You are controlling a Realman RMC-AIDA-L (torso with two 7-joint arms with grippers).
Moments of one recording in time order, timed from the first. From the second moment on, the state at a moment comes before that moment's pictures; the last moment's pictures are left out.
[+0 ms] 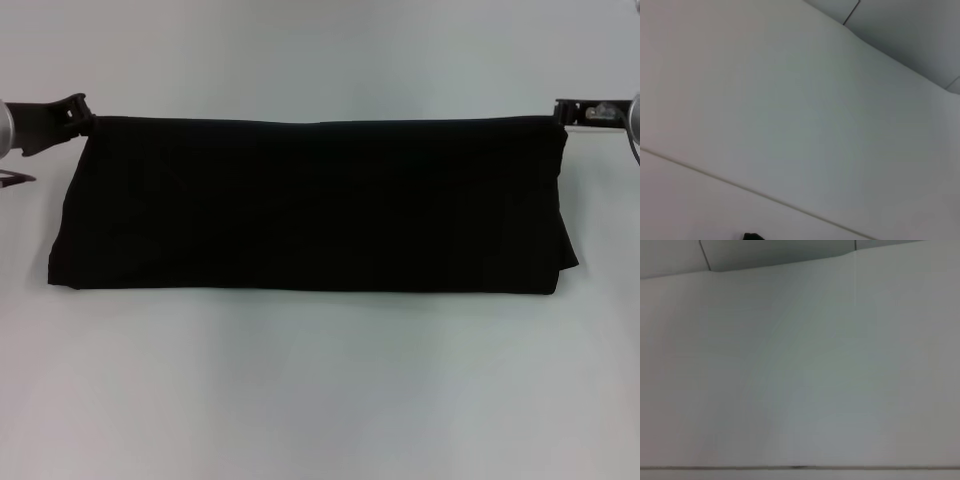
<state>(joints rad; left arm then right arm) -0.81 -1.93 0.65 0.55 2.38 0.76 -2.59 0.92 1.97 -0.89 -0.43 -2.40 -0.48 2.44</state>
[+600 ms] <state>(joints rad) -0.79 -1.93 0.63 0.61 2.28 0.77 -2.59 0.91 1.89 -0.81 -0.56 -2.40 -0.67 2.51</state>
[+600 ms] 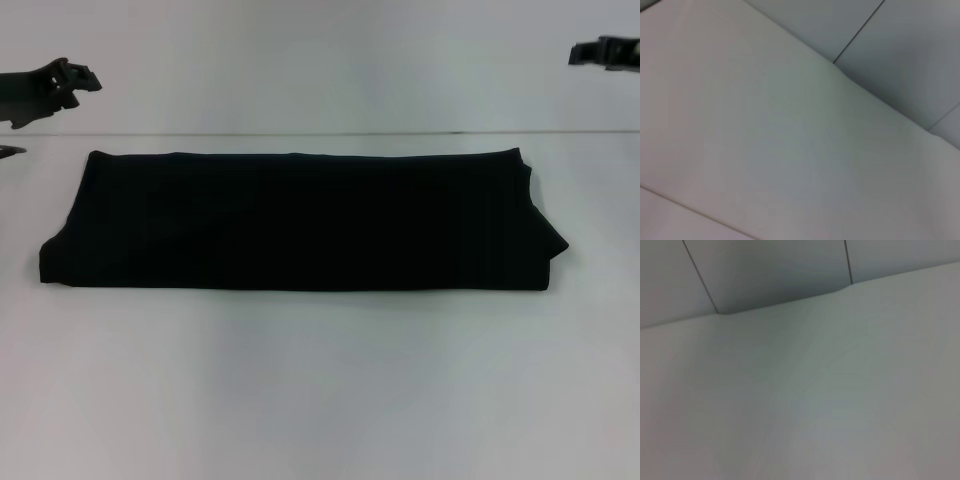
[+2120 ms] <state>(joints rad) -0.49 -1.95 0.39 0.46 2.03 1.21 -2.62 0.50 1.91 -0.44 -0.56 -1.78 -1.40 2.06</state>
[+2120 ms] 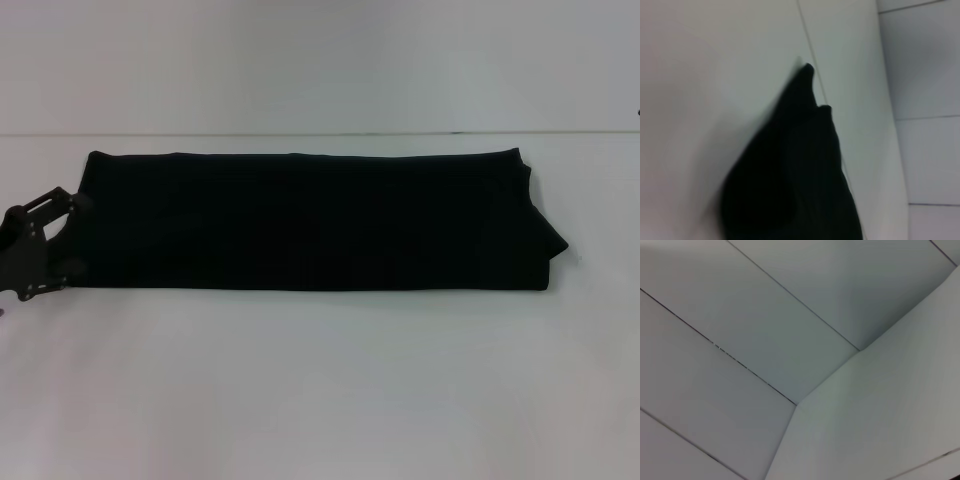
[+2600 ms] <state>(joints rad) -0.55 -1.96 0.39 0.42 2.04 0.94 -2.61 0.51 1.92 -0.44 -0.56 -1.78 -1.37 2.06</state>
